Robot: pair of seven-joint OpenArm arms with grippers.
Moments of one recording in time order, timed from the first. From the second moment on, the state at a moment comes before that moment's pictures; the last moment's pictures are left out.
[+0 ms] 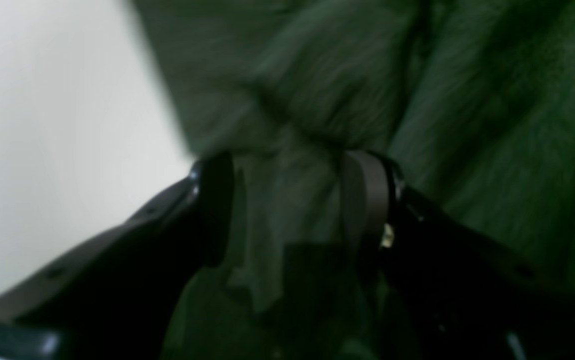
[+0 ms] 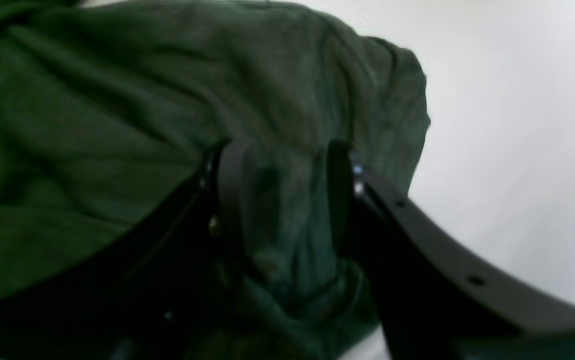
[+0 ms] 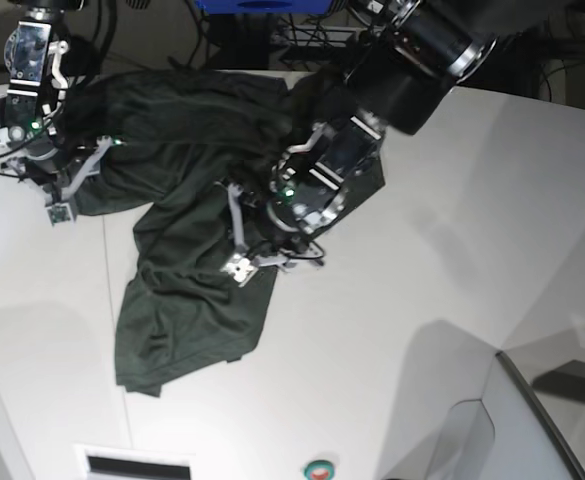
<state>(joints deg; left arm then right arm) -14.2 0.4 35.9 53.5 0.9 -4.7 23.1 -12.2 3.2 18.2 85.7 -7.6 22.8 -41.7</state>
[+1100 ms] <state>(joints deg) -4.4 -11.5 15.8 72.2 0.1 3.4 24.7 8.4 15.7 28.1 64.2 -7.2 23.0 -38.5</state>
